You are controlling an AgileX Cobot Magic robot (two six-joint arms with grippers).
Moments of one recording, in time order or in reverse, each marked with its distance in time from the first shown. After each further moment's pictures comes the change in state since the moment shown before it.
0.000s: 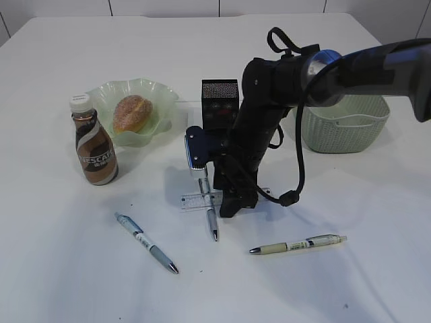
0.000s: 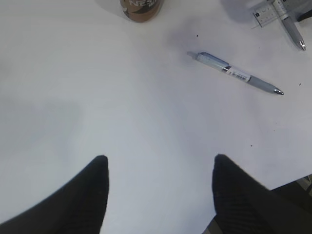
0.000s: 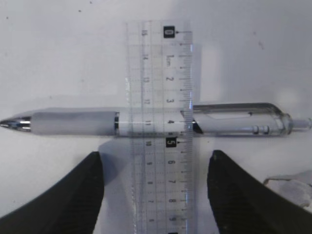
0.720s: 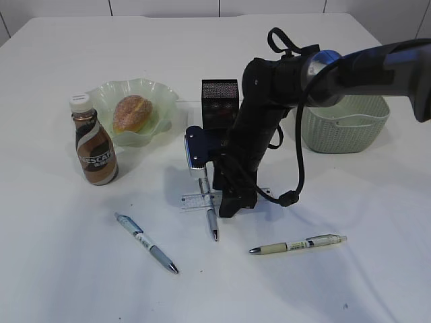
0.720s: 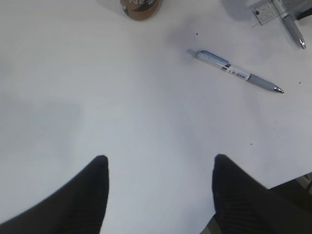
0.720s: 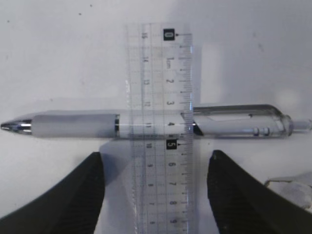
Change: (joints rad) left arm 0.000 0.000 0.000 0.000 0.002 0.000; right arm 0.000 0.000 0.000 0.008 0.000 0.000
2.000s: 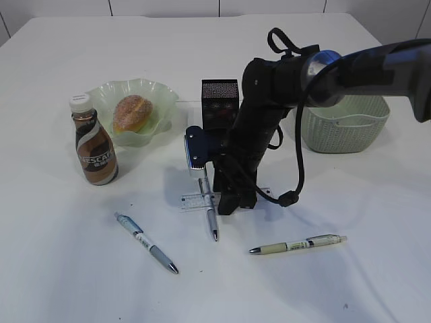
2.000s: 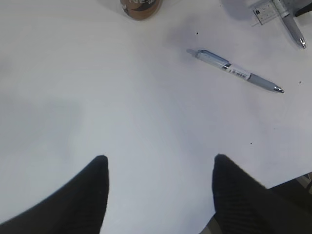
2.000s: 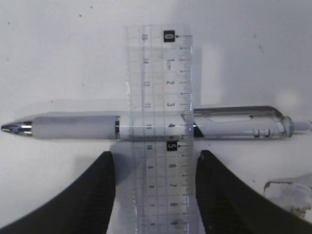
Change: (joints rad) left arm 0.000 0.000 0.000 0.000 0.002 0.000; right arm 0.000 0.000 0.000 0.004 0.000 0.000
